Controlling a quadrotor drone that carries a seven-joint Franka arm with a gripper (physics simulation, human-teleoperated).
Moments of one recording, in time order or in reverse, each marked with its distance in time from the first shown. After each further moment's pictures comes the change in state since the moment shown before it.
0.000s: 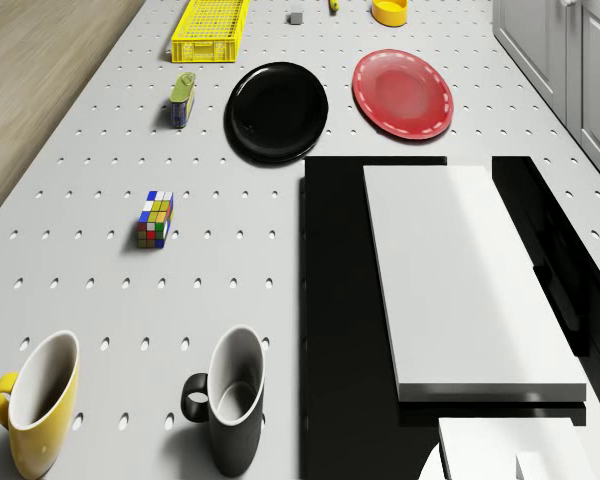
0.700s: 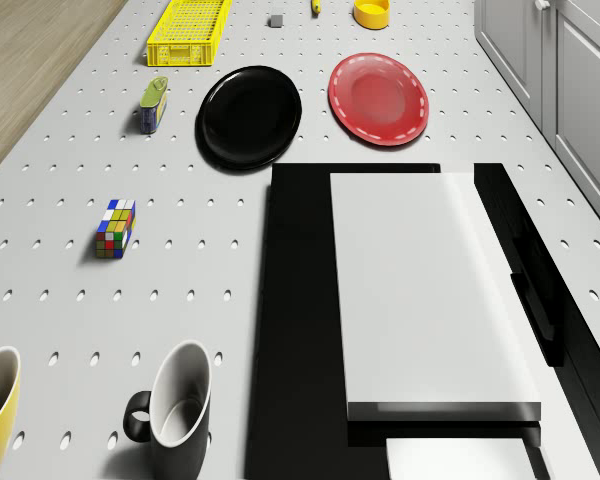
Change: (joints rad) arm -0.002 -0.006 0.002 -0.004 -0.001 0.009 0.000
